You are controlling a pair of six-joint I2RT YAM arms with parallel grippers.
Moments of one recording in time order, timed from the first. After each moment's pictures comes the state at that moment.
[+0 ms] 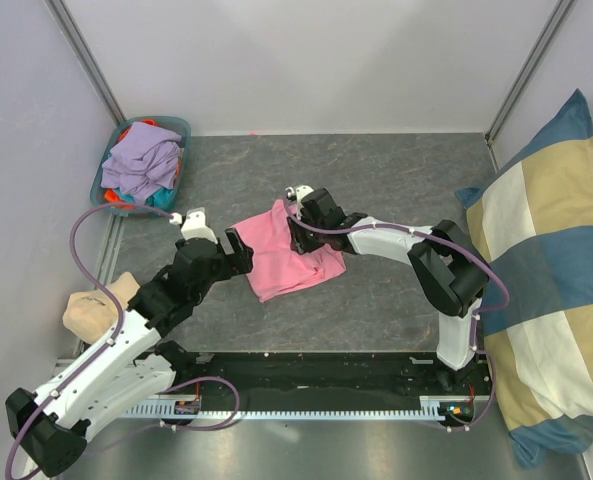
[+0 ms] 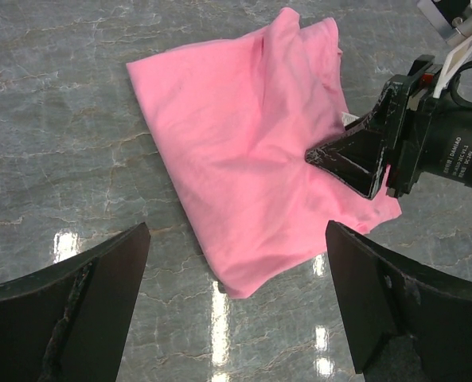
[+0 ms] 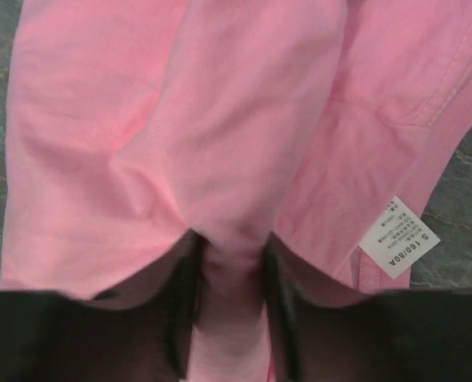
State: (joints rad) left arm -0.64 0.75 0.65 -0.43 -0.39 -0.63; right arm 0.73 1.92 1.24 -0.09 -0.09 0.23
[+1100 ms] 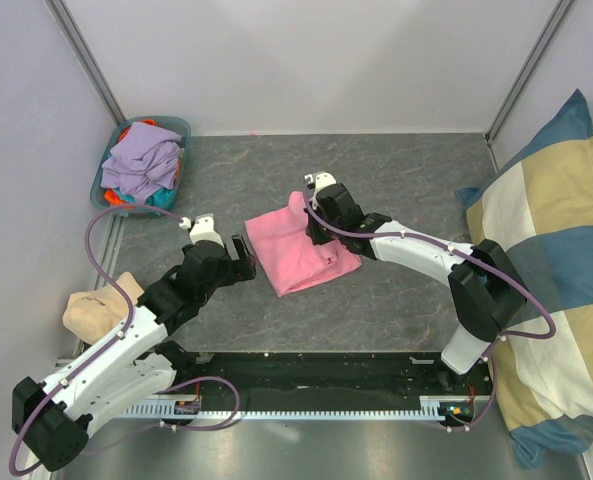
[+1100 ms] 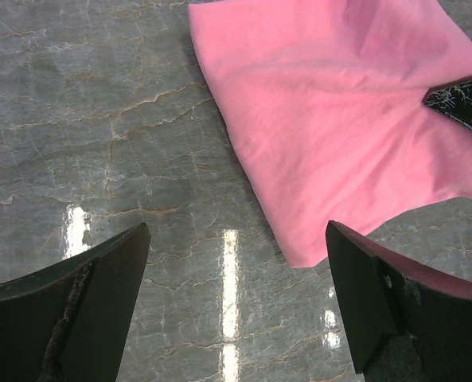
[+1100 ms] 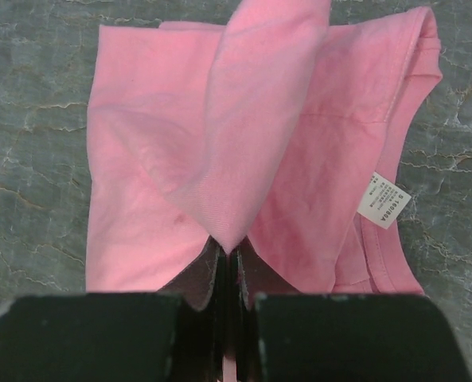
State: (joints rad) left arm -0.64 0.79 0.59 -0.41 -0.36 -0.64; right arm 0.73 1.69 1.15 -0.12 0.07 0.30
